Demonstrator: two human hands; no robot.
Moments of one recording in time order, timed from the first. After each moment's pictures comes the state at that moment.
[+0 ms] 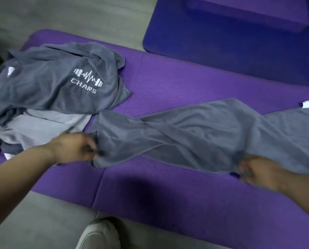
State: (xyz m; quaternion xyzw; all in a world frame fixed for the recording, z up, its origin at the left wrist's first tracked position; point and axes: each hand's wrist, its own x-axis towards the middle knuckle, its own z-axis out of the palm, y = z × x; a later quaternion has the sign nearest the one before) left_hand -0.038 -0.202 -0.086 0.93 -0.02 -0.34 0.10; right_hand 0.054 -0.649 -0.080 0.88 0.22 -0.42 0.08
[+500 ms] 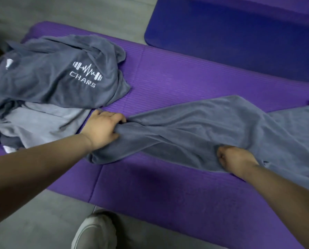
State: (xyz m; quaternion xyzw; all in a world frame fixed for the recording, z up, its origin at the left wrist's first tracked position) left_hand 0.002 -0.261 -0.108 0.99 -0.04 -0.08 0.07; right_hand 0.059 -0.600 -0.113 0.92 0.18 -0.34 0.10
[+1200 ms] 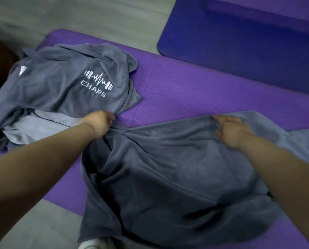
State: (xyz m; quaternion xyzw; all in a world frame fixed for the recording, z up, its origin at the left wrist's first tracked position) left_hand 0.041 -0.210 -0.120 0.94 0.21 -0.22 0.15; right_hand 0.149 -0.536 -0.114 0.94 0.17 -0.31 0.03
